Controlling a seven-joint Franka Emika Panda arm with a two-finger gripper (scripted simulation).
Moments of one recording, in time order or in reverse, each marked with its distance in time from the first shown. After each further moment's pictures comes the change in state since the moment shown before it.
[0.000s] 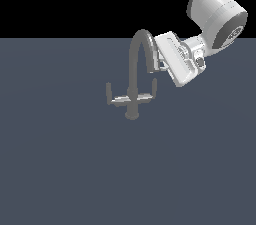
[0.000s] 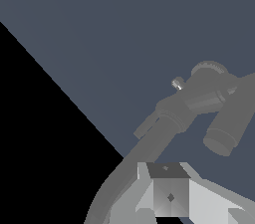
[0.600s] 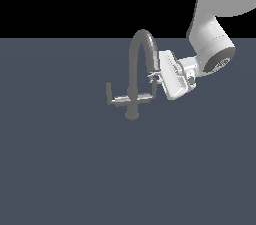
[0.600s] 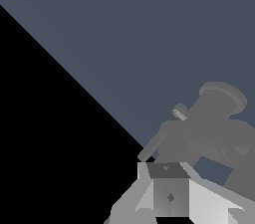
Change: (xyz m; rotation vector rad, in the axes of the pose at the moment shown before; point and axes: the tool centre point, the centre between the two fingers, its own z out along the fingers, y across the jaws) arm 0.050 0.020 0.020 0.136 -0.072 0.063
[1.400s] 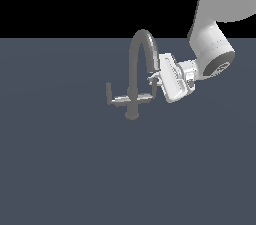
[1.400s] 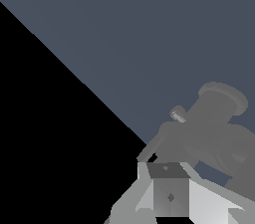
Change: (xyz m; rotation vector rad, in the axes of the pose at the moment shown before) arm 0.004 0.006 0.003 0.025 -0.013 0.012
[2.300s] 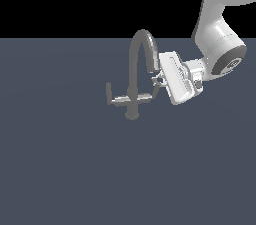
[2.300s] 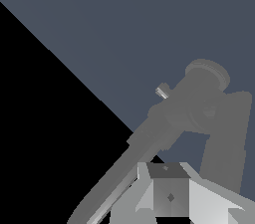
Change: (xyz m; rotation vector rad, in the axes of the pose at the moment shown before) arm -0.030 0.018 -0.004 0.000 0.004 0.001
